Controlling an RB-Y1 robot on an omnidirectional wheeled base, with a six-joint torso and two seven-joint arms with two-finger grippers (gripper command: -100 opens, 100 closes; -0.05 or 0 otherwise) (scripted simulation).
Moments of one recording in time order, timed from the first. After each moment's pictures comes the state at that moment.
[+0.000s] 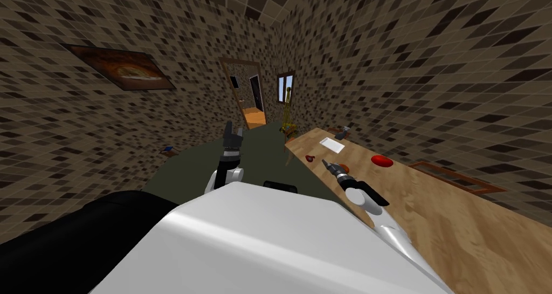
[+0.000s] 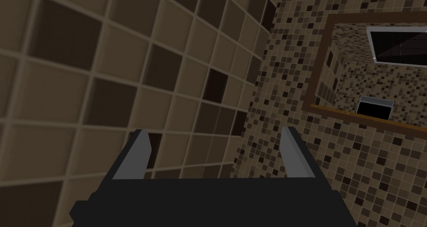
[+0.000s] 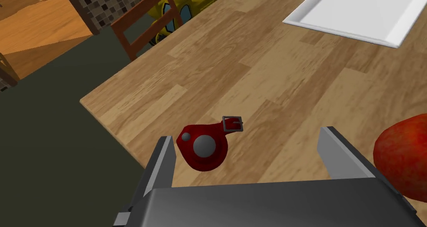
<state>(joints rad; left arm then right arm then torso) 0.51 0.04 0.04 -2.36 -0.09 -0.39 0.09 0.40 -0.61 -0.03 -1.70 -1.07 0.12 -1.25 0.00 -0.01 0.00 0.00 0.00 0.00</state>
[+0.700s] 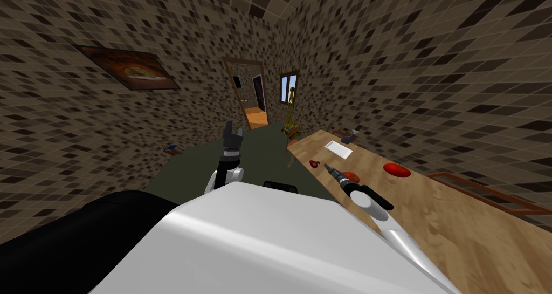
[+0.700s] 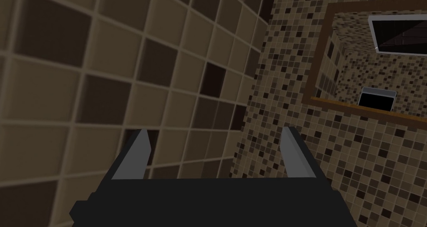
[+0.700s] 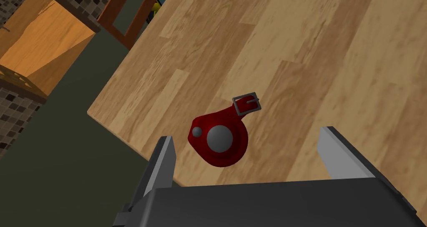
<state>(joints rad) 0.51 0.04 0.04 -2.36 -0.09 -0.39 0.09 0.40 -0.67 0.00 -1.59 -1.22 0.18 -1.44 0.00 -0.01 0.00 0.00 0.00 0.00</state>
